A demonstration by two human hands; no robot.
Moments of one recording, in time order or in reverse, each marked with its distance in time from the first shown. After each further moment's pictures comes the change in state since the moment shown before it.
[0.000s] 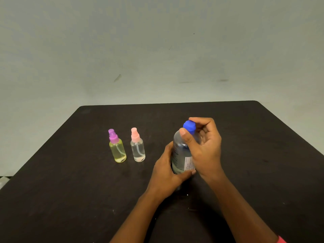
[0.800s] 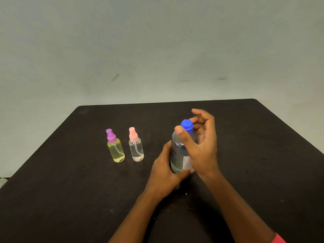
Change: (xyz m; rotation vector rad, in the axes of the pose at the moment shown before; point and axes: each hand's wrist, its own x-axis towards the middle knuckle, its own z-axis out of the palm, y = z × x) left_hand 0.000 0.003 0.000 -0.007 0.009 0.006; right_hand -0.001 -0.002 0.002 -0.027 0.015 0.029
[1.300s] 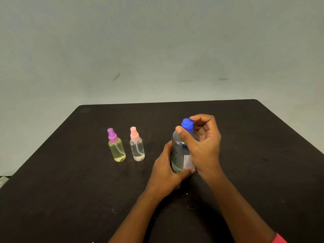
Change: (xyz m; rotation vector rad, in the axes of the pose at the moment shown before) left_hand 0.000 -0.002 0.001 0.006 -0.011 -0.012; right_hand 0.003 0.000 0.001 0.084 0.031 -0.007
